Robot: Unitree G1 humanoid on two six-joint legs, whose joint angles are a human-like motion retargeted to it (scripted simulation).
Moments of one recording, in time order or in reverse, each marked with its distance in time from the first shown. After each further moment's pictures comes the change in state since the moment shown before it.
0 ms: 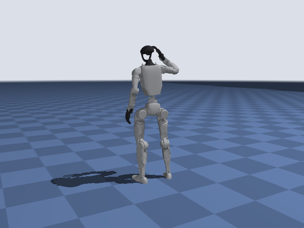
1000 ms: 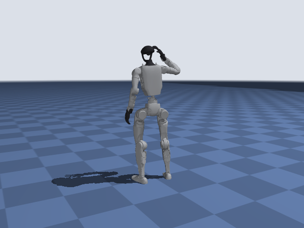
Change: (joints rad) left arm 0.005 -0.022 0.047 0.044 0.021 -0.010 0.012; right arm 0.072 -0.014 -0.075 0.027 -0.067 0.005 -0.029; waist -0.023 0.018 -0.011; left_leg -0.056 0.034 0.023 0.112 -0.052 -0.015; right_leg -0.012 0.014 0.008 -0.006 0.002 0.000
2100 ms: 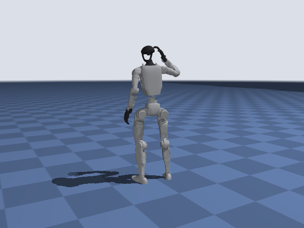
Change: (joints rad) left arm -0.013 -0.006 0.015 0.021 0.010 -0.006 0.031; right arm 0.029 0.091 0.080 0.096 0.014 0.010 0.000; waist 0.025 0.008 -0.002; left_leg 0.012 0.006 0.022 -0.001 -0.009 0.002; right_leg -0.003 0.008 0.021 0.001 -0.005 0.000
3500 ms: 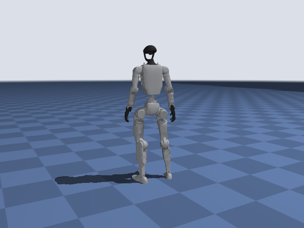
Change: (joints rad) left arm -0.174 -0.082 -0.044 0.117 0.174 0.012 0.059; right arm 0.345 1.028 0.767 1.947 -0.047 0.368 0.165; waist -0.020 0.050 0.021; left_leg 0.059 -0.056 -0.016 -0.098 0.035 0.034; right_leg 0.009 -0.041 0.005 0.023 -0.020 -0.009
